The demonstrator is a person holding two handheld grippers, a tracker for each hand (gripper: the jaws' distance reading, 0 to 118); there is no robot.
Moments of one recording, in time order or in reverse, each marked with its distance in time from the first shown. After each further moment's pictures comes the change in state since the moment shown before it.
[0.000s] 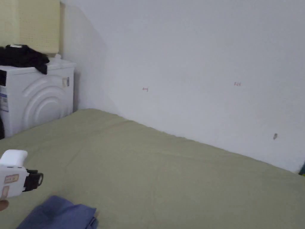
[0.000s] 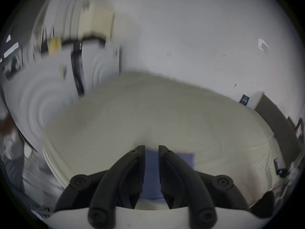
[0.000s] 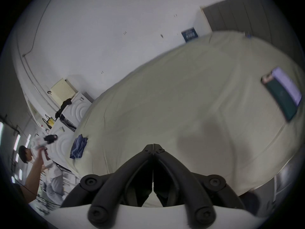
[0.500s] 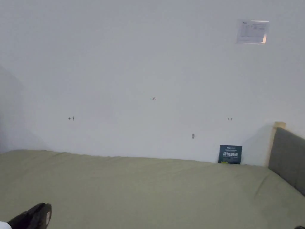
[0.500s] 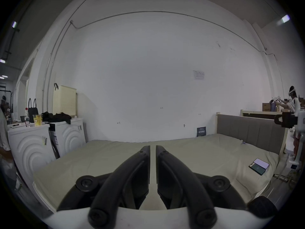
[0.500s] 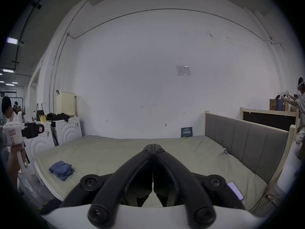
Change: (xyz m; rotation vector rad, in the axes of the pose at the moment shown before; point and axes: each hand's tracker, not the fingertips) left arm 0.252 -0.064 0.201 0.531 -0.246 -0.189; right arm -0.099 0.061 0.195 0.658 -0.130 0.438
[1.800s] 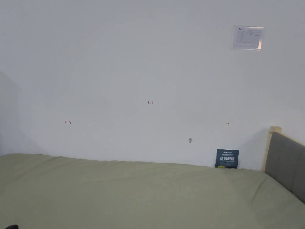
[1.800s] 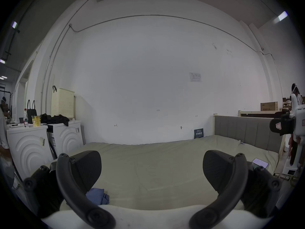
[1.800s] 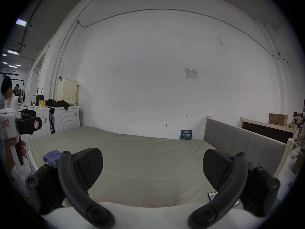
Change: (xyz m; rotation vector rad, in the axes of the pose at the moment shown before) left arm 0.030 -0.015 0.005 0.044 -0.022 -0.008; right arm -0.046 -0.014 -0.013 -0.013 -0.006 0.129
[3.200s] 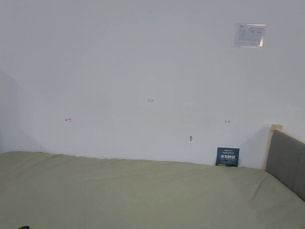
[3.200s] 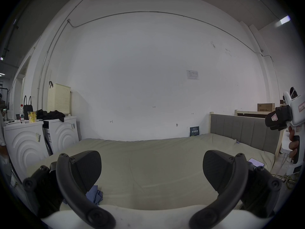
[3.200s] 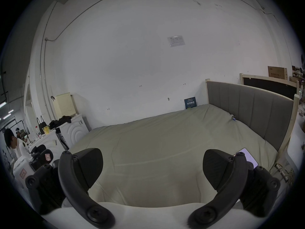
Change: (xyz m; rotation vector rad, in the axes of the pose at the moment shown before) left arm 0.011 -0.004 -0.004 -0.038 -0.039 0.026; right arm 0.010 0.025 -0.012 -0.244 0.020 -0.325
